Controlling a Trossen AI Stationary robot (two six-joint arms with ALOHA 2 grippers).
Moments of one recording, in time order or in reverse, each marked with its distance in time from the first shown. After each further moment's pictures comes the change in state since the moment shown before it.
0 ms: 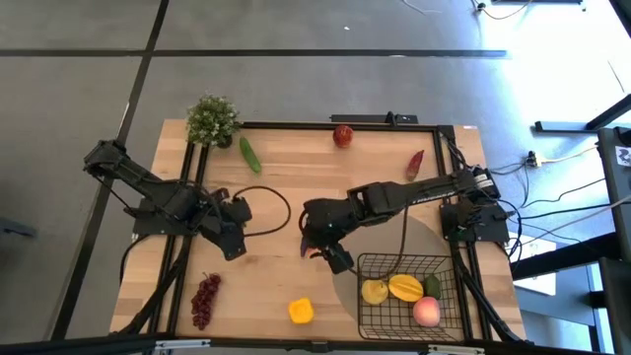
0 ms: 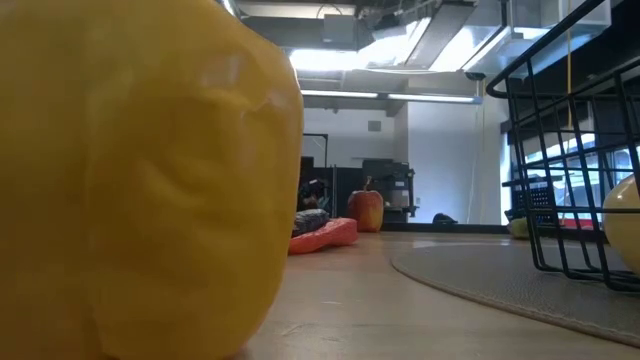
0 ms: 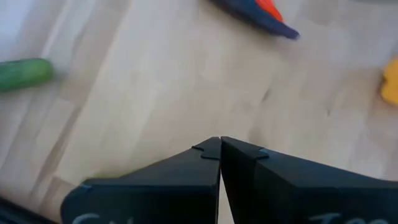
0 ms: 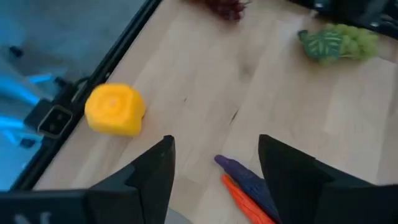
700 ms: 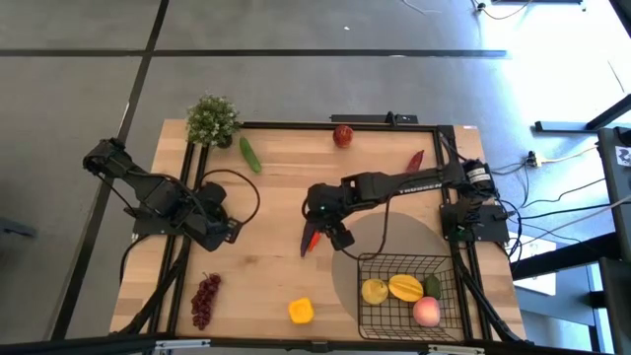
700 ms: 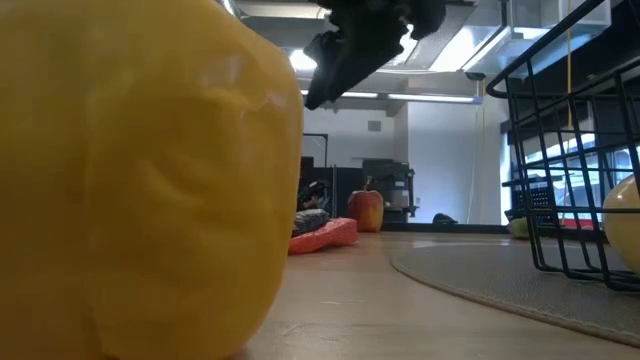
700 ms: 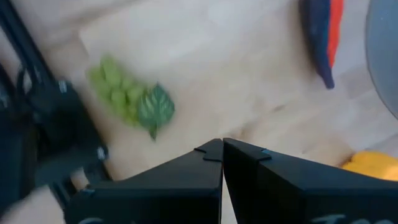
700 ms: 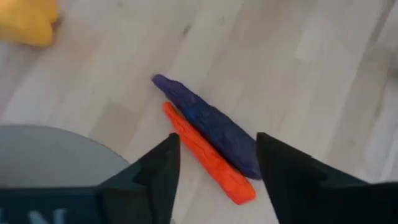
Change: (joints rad) left arm -0.064 0.000 0.177 -0.344 0.023 -0.859; right arm -0.130 0.002 -0.207 0.022 0.049 -0.188
